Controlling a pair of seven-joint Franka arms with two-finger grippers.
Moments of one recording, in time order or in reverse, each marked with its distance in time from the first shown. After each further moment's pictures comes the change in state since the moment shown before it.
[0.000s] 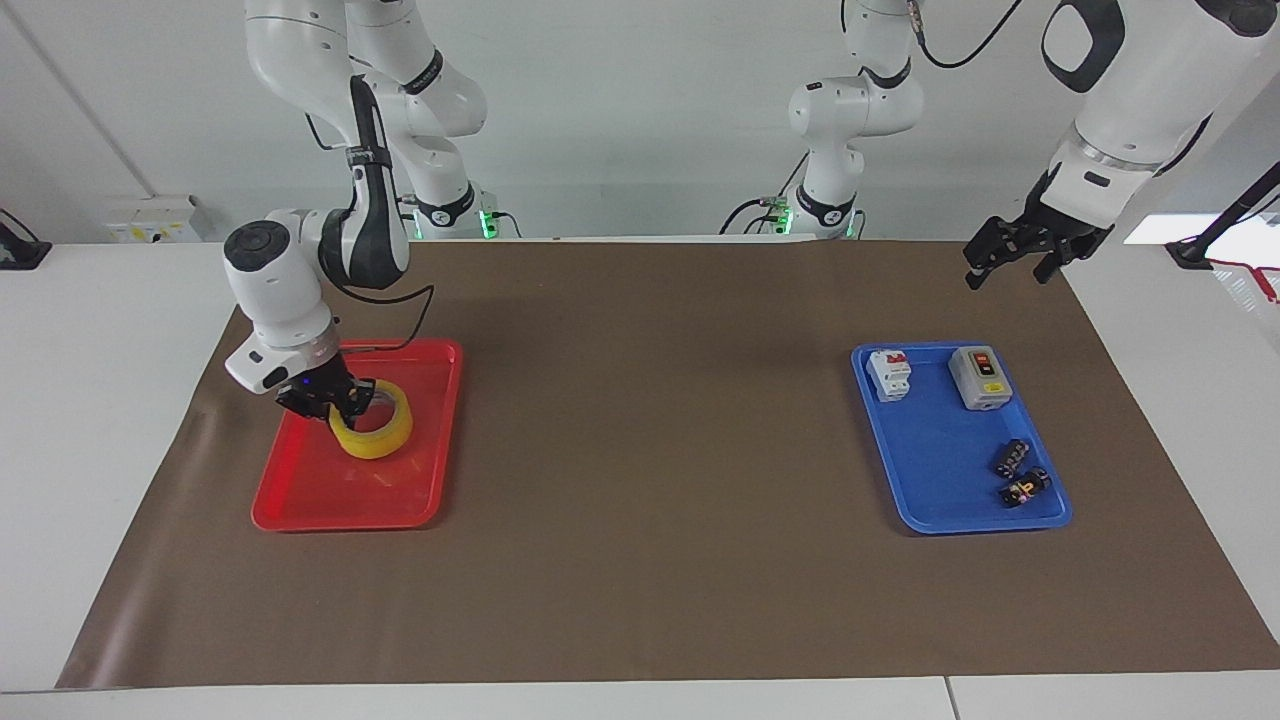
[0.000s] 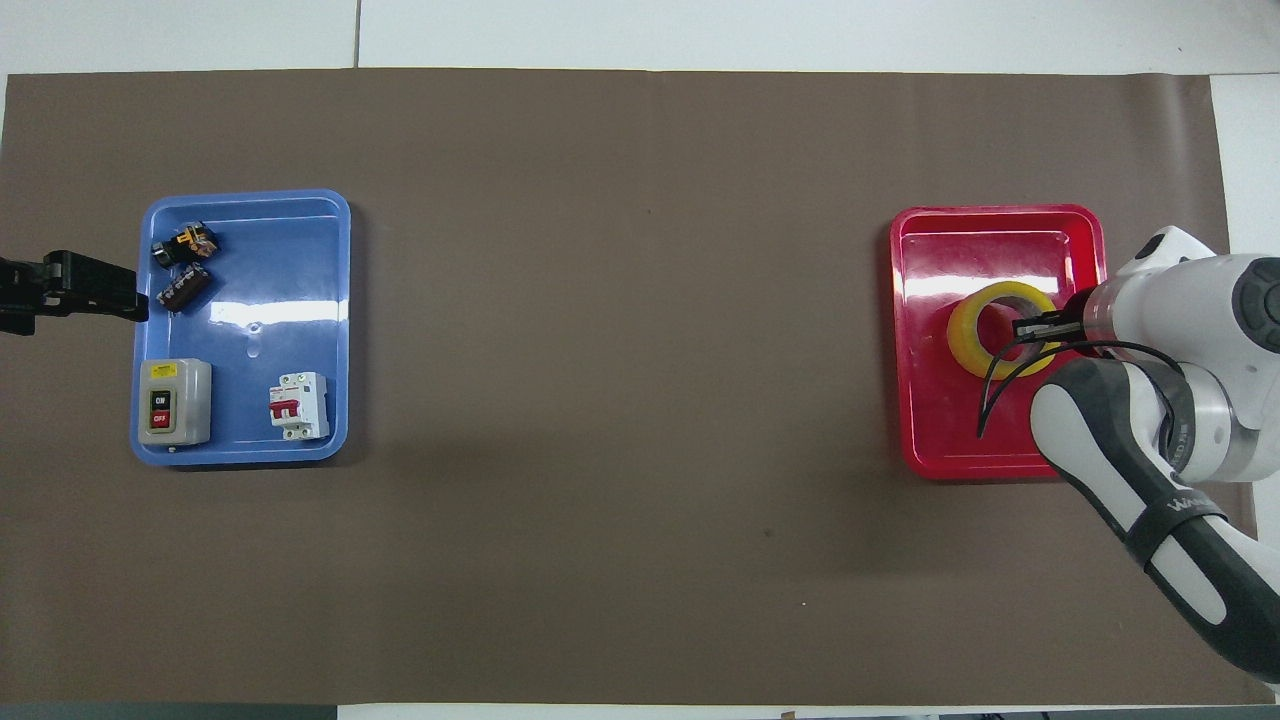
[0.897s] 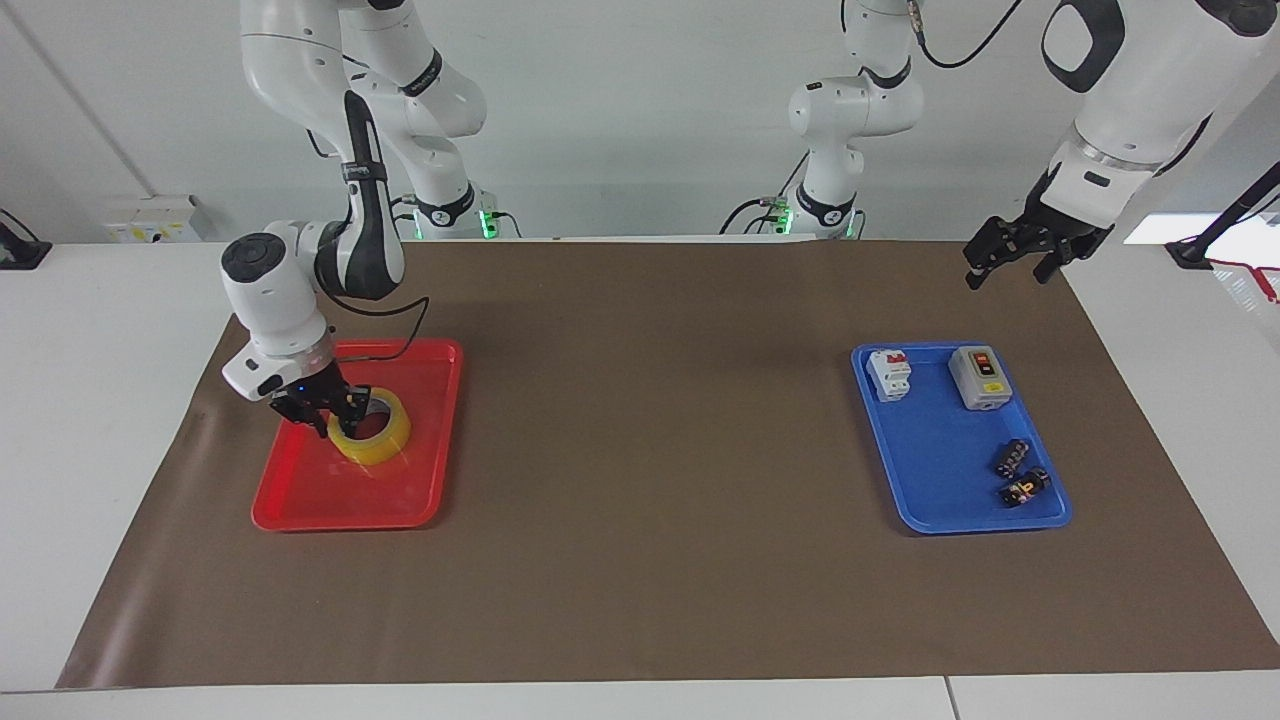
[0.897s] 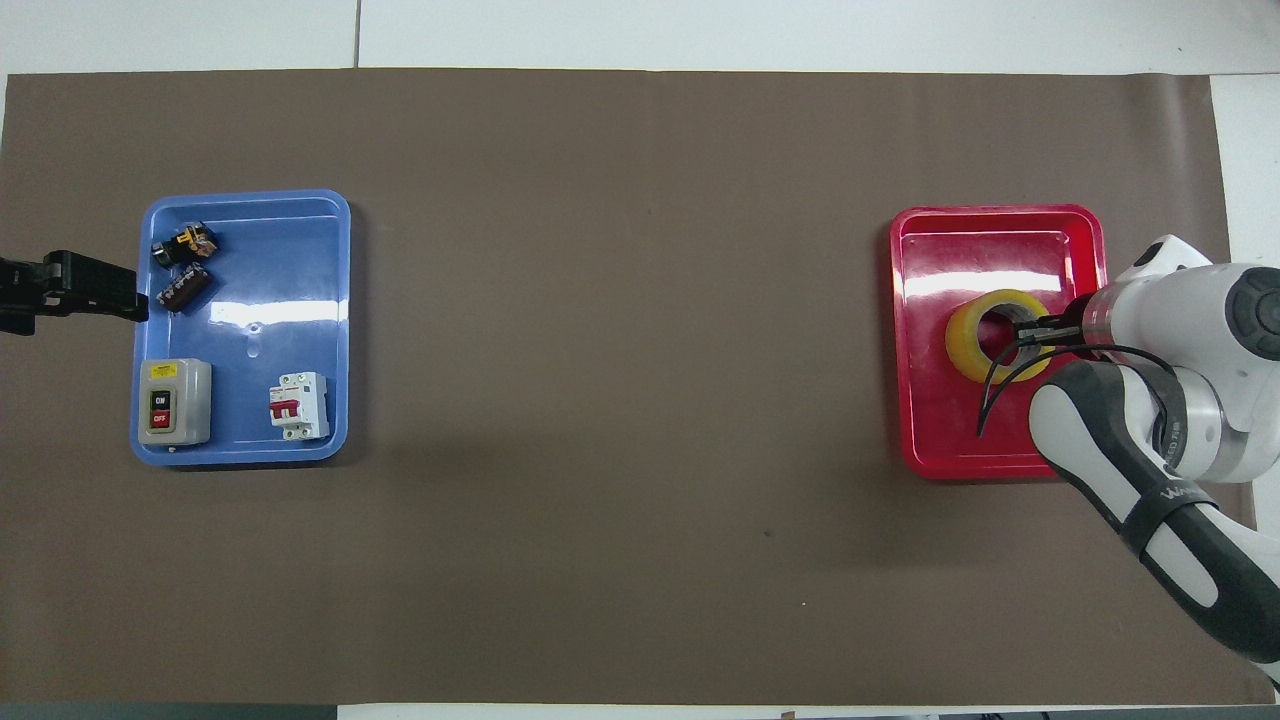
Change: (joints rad) left arm 0.000 0.000 0.000 0.000 0.000 0.000 0.000; right arm -0.017 0.035 0.001 -0.003 0.000 0.055 0.000
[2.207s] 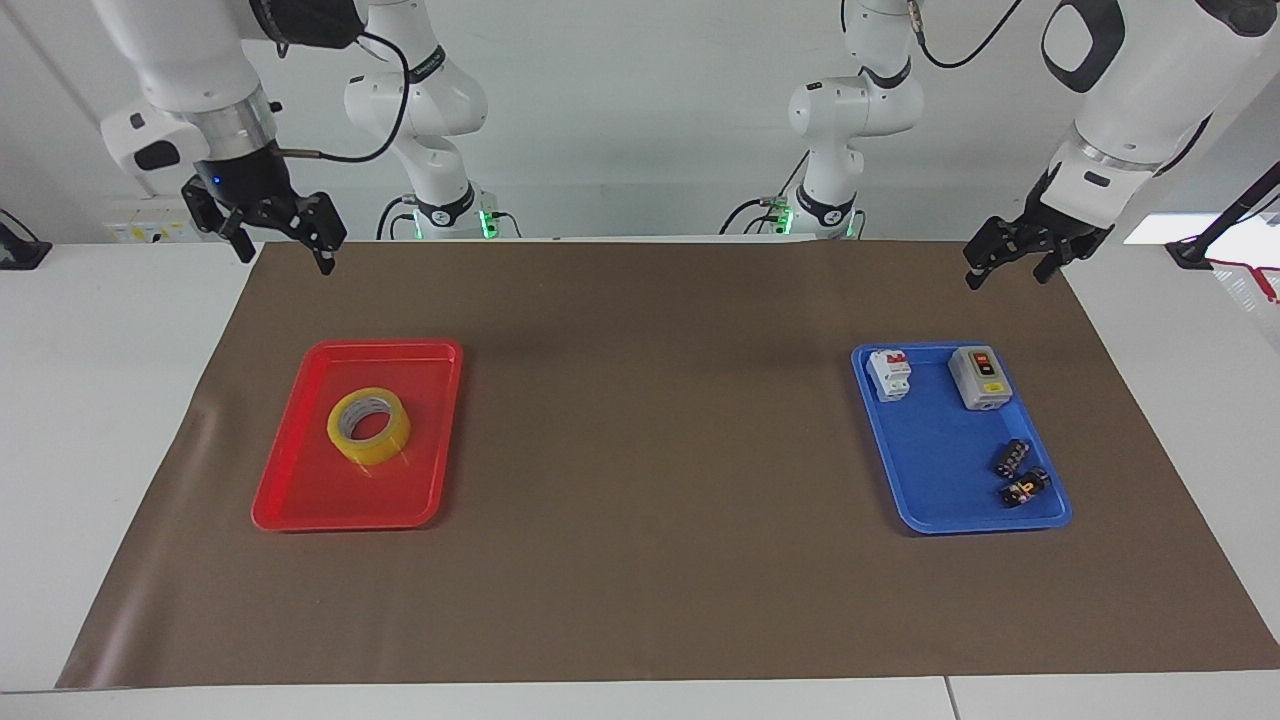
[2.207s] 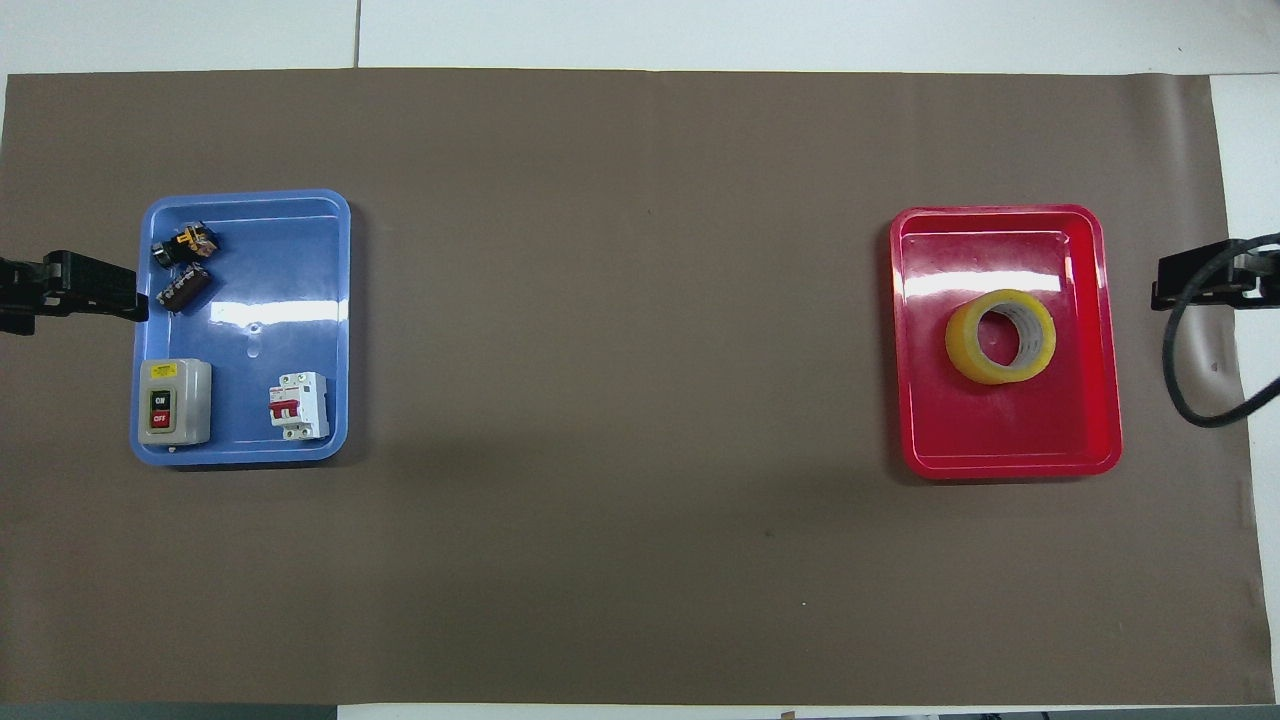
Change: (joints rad) left arm 0.000 0.000 0.000 0.000 0.000 0.000 0.000; right arm 0.098 -0.251 0.032 0.651 0.028 -1.026 0.308
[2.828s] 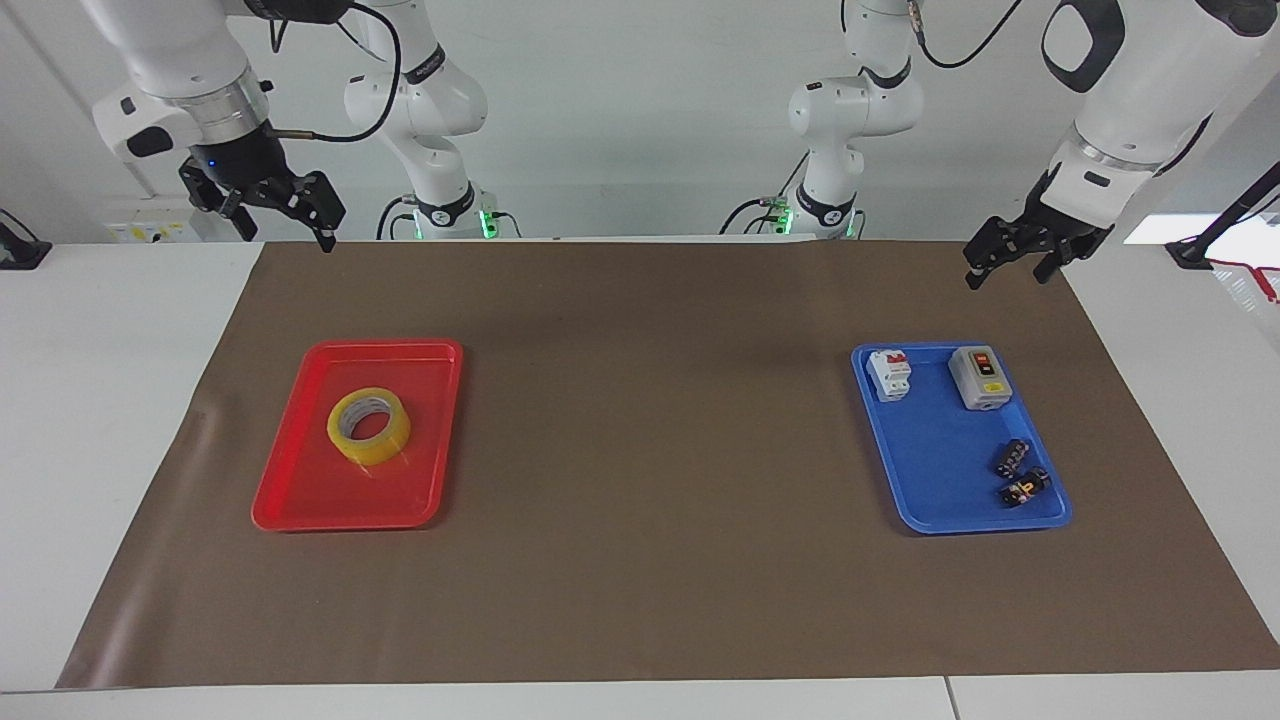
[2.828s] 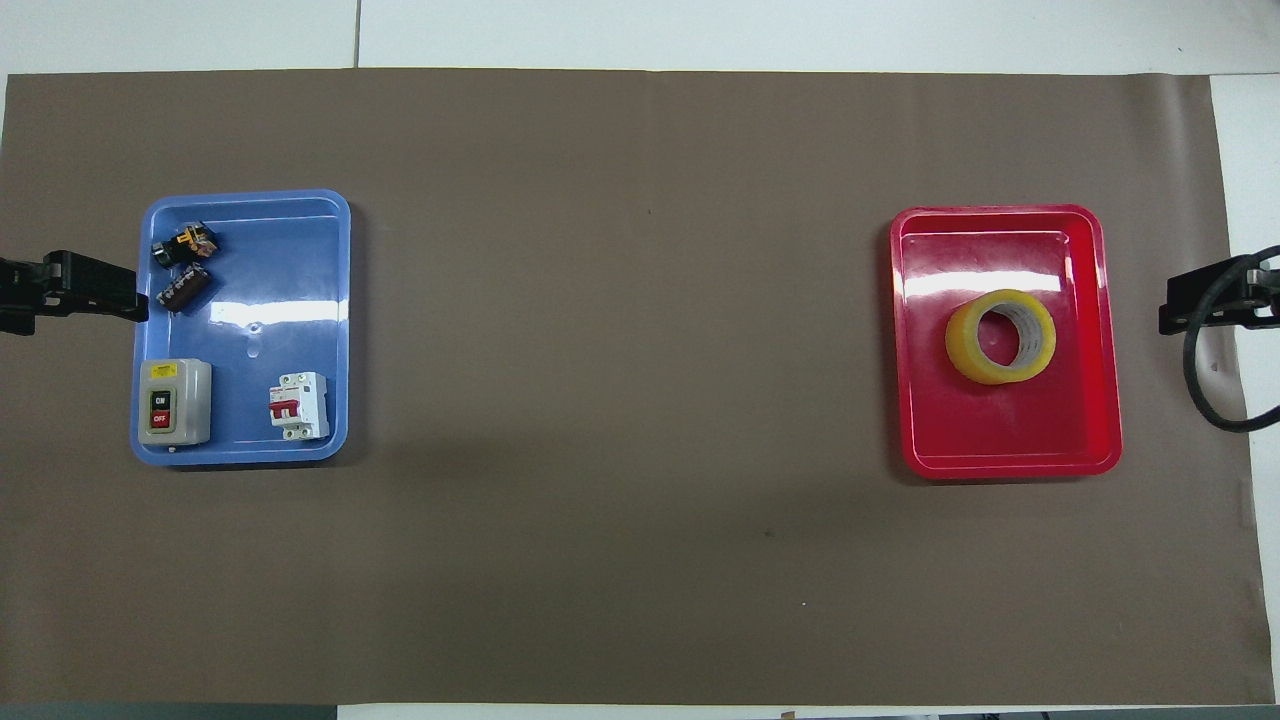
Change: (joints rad) left arm 0.000 0.000 0.000 0.000 0.000 0.000 0.000; right arm -0.004 0.022 0.000 0.037 0.006 -0.095 -0.016
